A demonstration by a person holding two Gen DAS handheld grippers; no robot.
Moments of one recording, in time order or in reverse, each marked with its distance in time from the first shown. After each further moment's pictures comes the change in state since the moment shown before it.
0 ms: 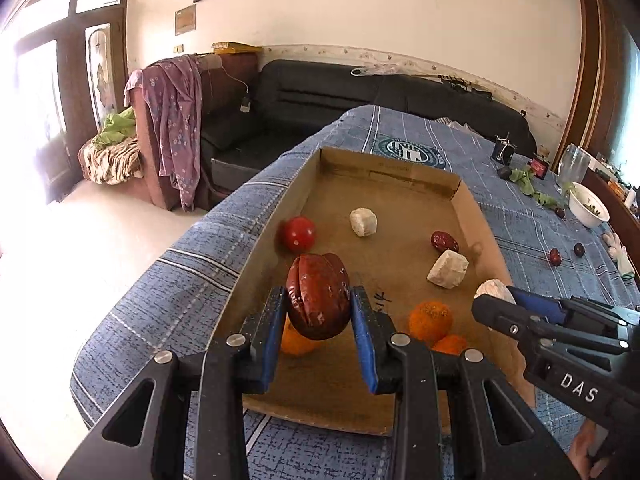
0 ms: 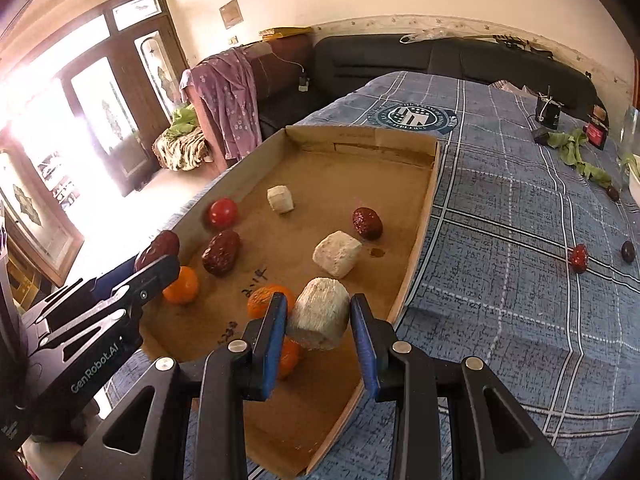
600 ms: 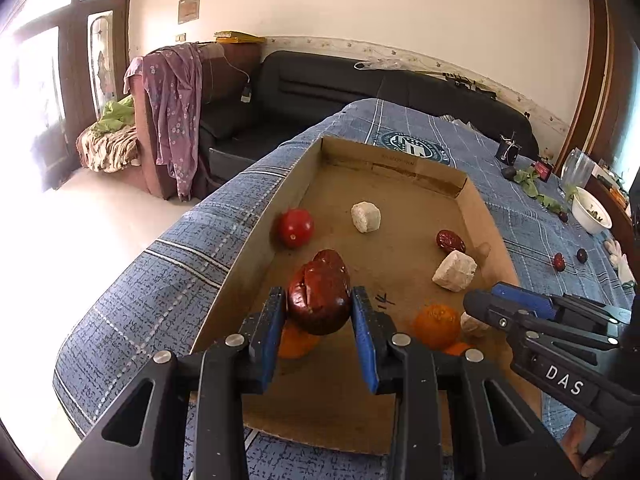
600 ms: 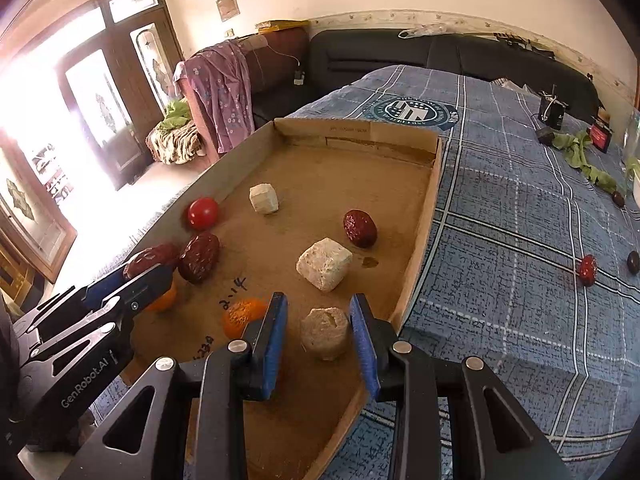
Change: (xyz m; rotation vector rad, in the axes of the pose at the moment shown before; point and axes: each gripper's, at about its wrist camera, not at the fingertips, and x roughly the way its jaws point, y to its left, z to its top) left arm 0.015 0.001 0.001 -0.040 0.021 -0.015; right arm 0.020 -0.004 0.009 -0.011 0.017 -0.017
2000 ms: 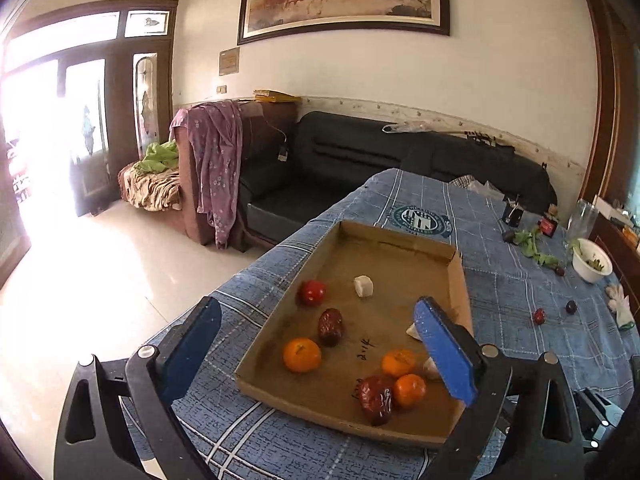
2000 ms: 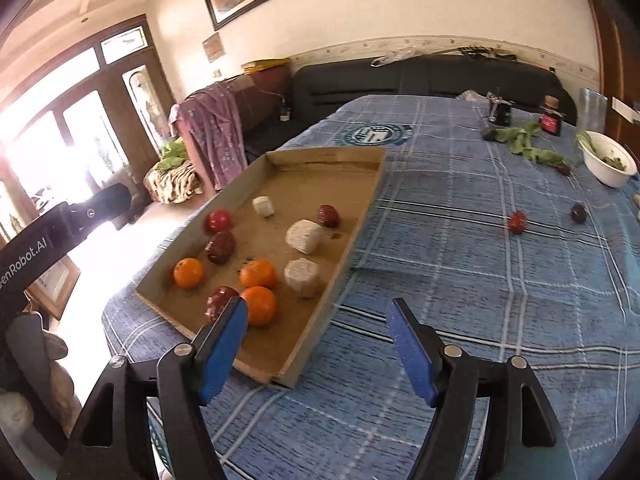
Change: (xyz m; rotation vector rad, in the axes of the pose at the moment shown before) left arm -0.101 -0.022 0.012 -0.030 -0.212 0.140; right arm -0.090 -0.019 -0.057 0.089 -0.135 -0.031
